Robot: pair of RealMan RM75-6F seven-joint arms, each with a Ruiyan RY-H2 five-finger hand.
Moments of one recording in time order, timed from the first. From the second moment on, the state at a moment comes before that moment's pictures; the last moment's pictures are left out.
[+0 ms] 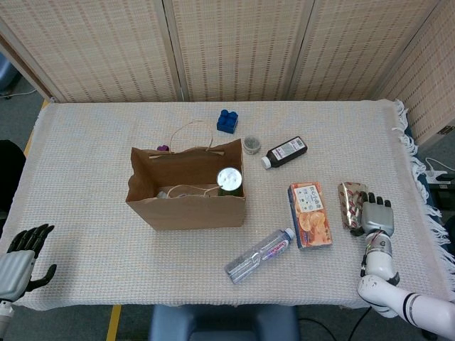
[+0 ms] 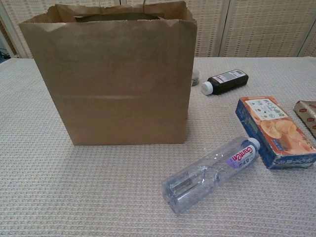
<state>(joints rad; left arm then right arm) -0.11 -1.03 0.02 -1.70 1.43 1.33 0.02 0.62 -1.43 0.09 -1.40 -0.34 1.05 -0.69</state>
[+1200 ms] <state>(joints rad) -0.10 -1.02 0.02 -1.70 1.43 1.33 0.01 0.56 -1.49 0.19 -1.38 -0.60 1.14 -0.57</state>
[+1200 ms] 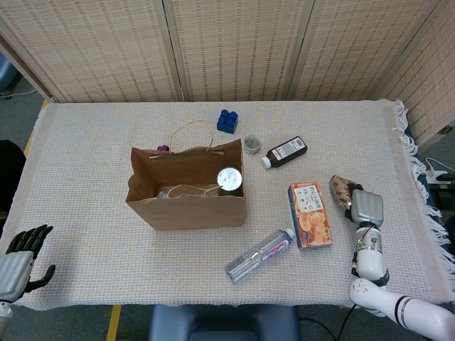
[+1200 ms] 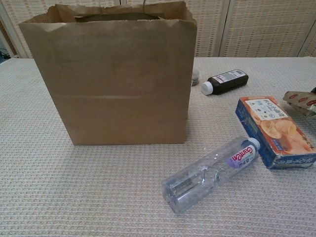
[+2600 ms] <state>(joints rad) -0.11 -1.02 0.02 -1.70 1.42 1.32 0.00 0.91 -1.54 0.60 -2.00 -0.78 1.48 -0.55</state>
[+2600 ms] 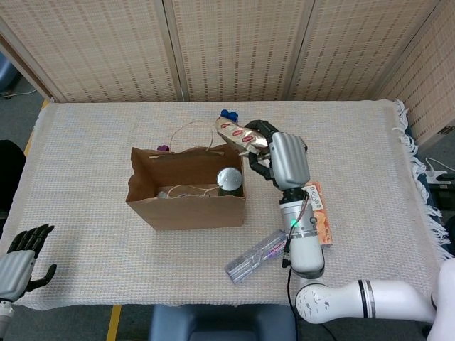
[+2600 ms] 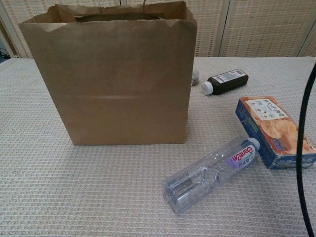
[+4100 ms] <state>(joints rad) -0.11 -1.02 0.02 -1.70 1.42 1.32 0.00 0.98 -1.64 0.56 -2.01 -0.56 1.45 -0.65</state>
